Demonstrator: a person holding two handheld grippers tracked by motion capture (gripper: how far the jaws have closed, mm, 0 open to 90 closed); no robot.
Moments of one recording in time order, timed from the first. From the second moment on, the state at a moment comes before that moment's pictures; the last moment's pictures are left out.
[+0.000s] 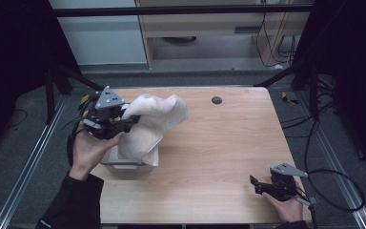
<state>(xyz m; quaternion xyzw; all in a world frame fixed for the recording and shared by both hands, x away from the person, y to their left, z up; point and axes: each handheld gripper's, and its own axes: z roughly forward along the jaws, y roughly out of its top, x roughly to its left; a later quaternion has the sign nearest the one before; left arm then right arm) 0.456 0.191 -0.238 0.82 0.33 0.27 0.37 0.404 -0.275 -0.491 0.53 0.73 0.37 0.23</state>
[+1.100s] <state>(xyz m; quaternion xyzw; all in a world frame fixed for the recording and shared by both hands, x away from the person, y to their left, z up) 0.462 0.095 -0.261 0.86 0.27 0.21 0.39 0.403 -0.276 -0.490 0.53 0.72 0.38 0.23</state>
